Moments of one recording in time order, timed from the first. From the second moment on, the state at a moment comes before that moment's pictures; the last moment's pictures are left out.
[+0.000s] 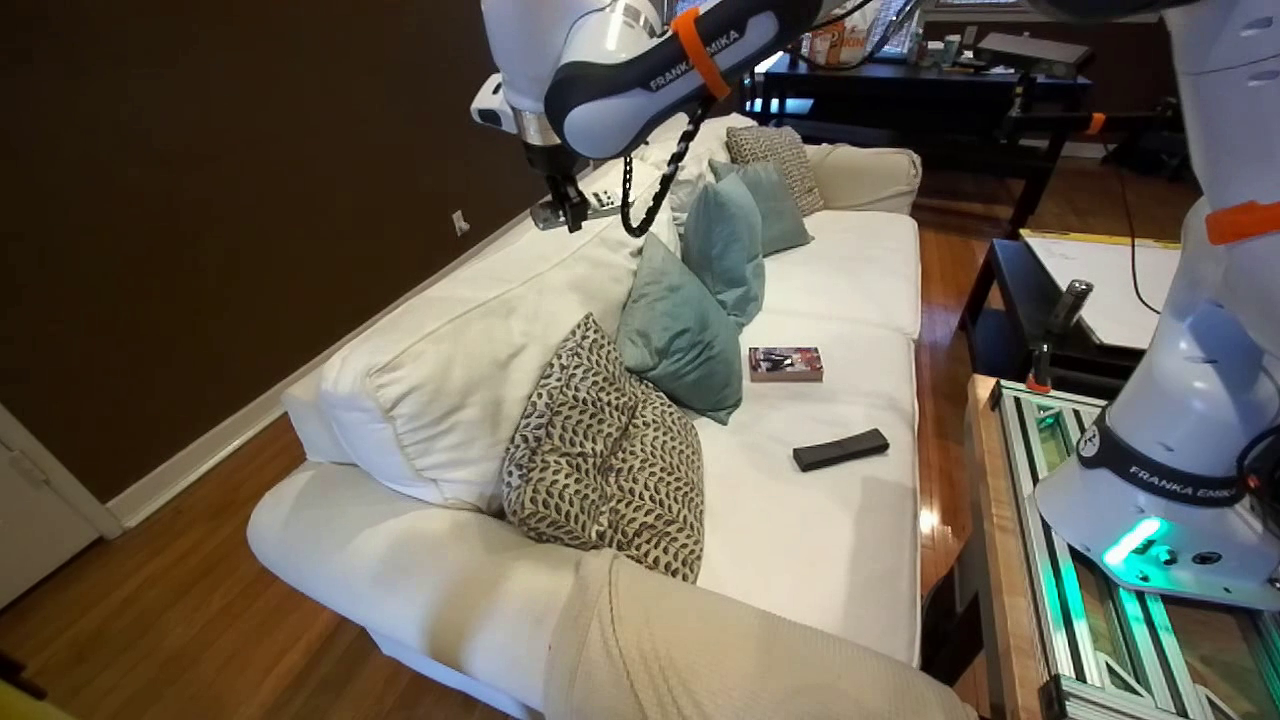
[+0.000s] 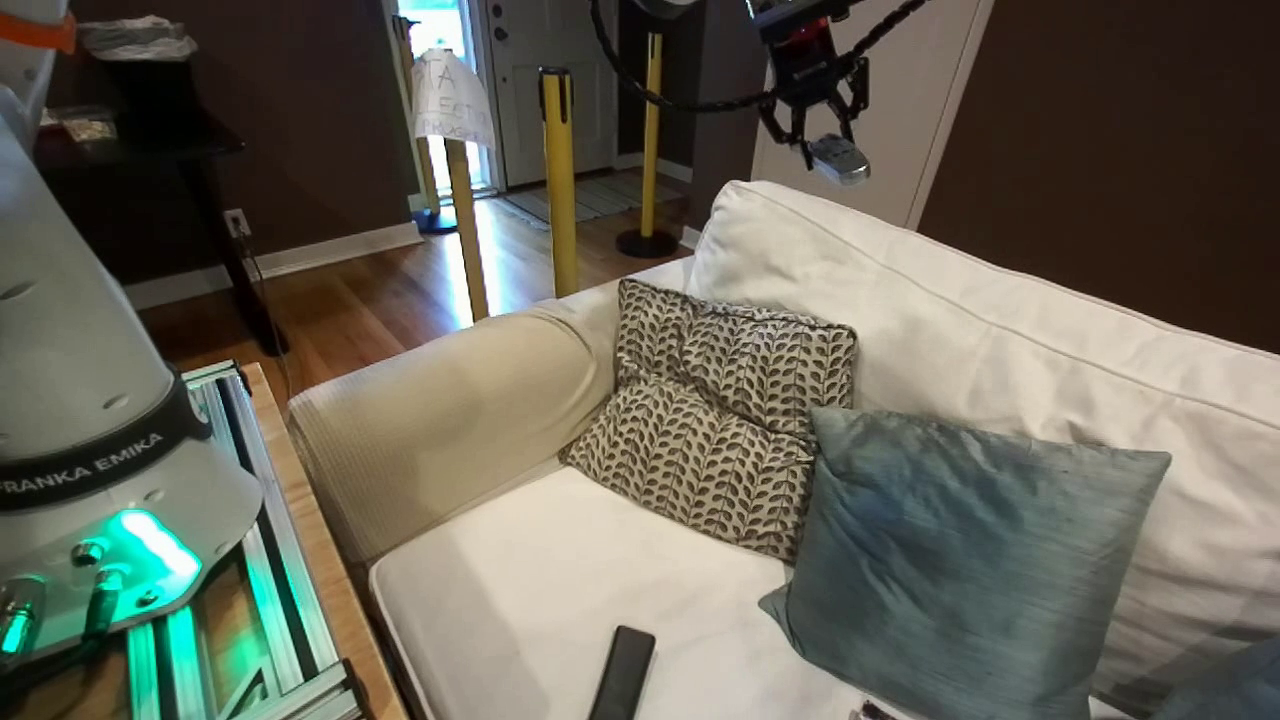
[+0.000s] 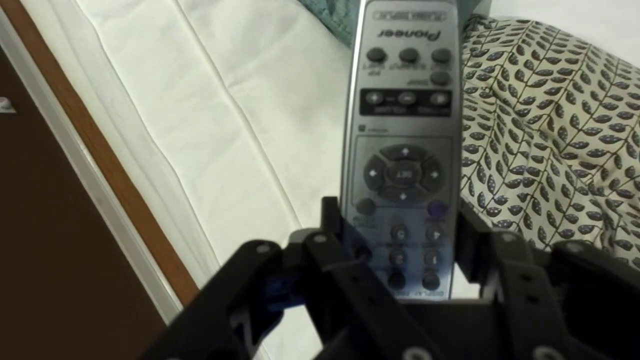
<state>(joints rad) 0.00 0.55 -0.02 -1.43 -0.54 2.16 -0.62</state>
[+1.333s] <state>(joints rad) -0.03 0.78 -0.02 -1.17 -0.49 2.27 -0.88</state>
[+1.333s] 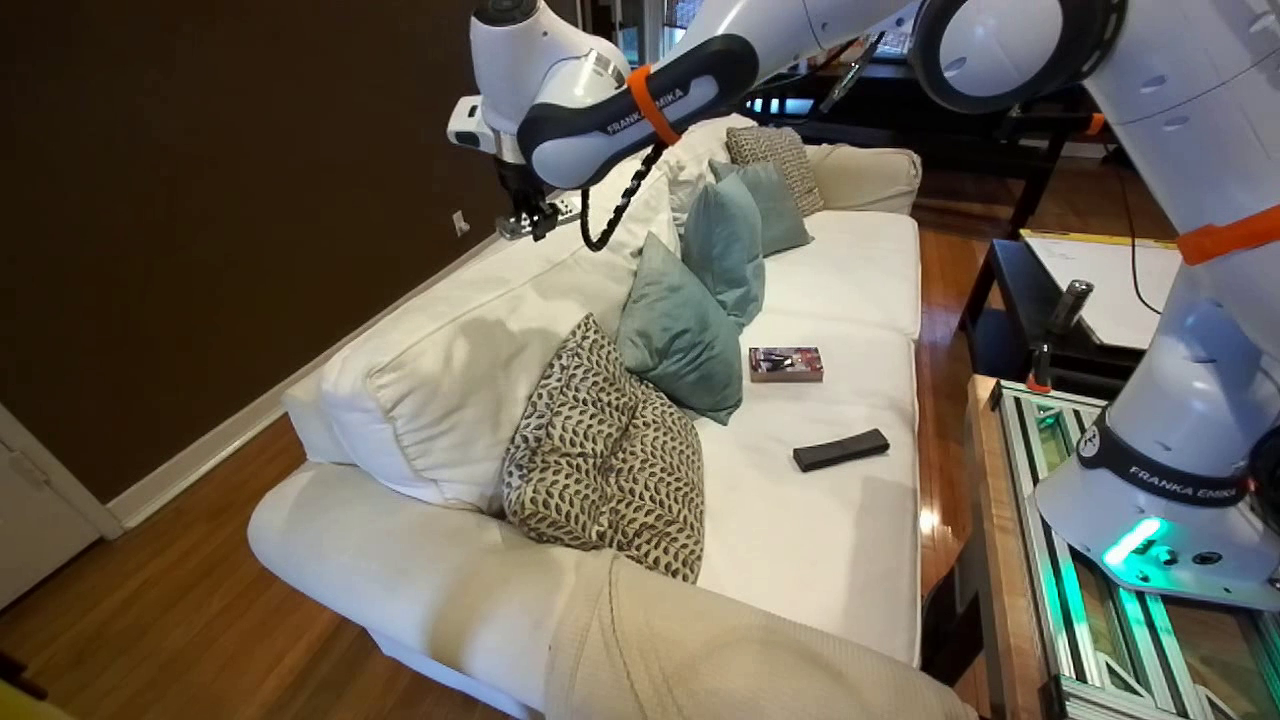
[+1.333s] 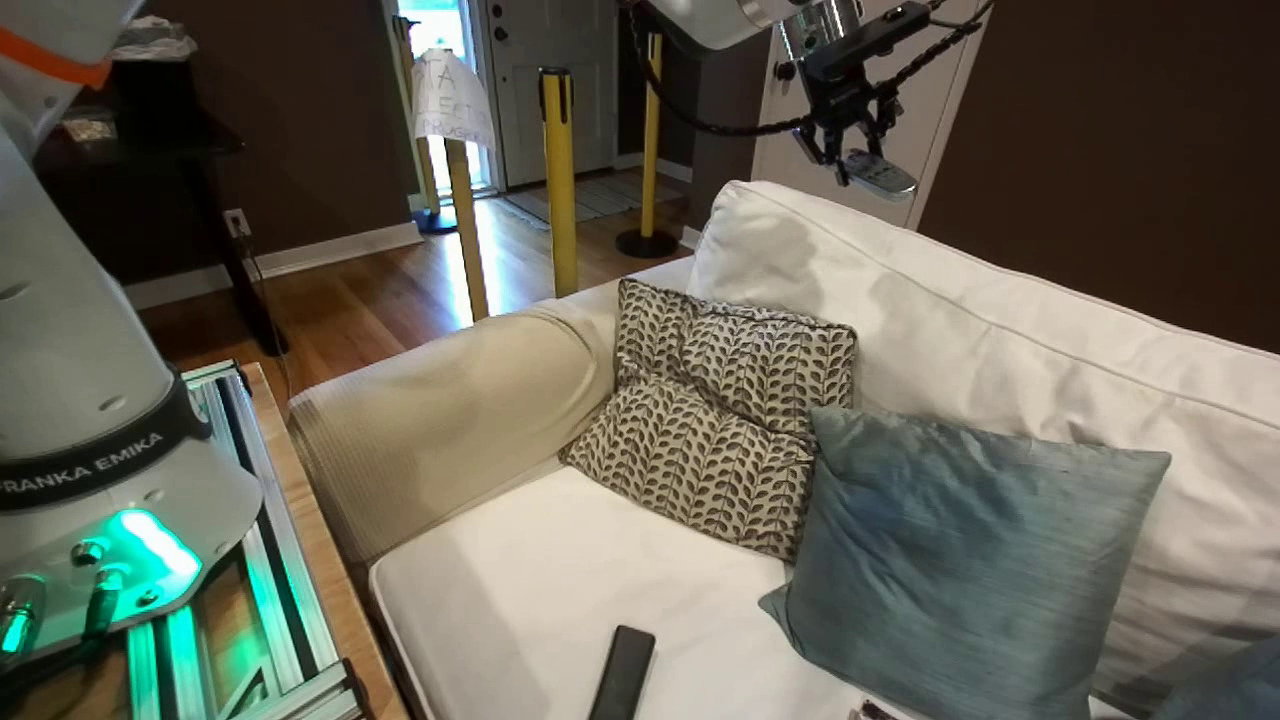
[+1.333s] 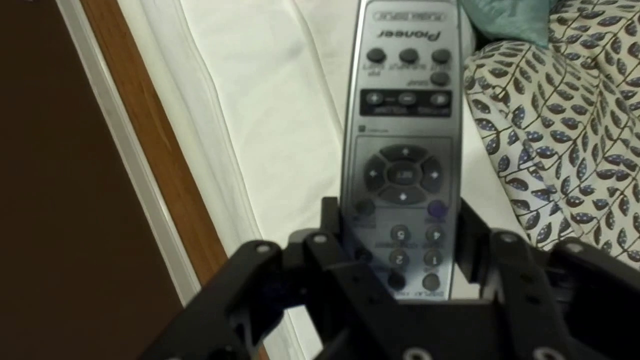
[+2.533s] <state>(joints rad) -0.09 1.07 0.10 -0.85 -0.22 2.40 -1.46</state>
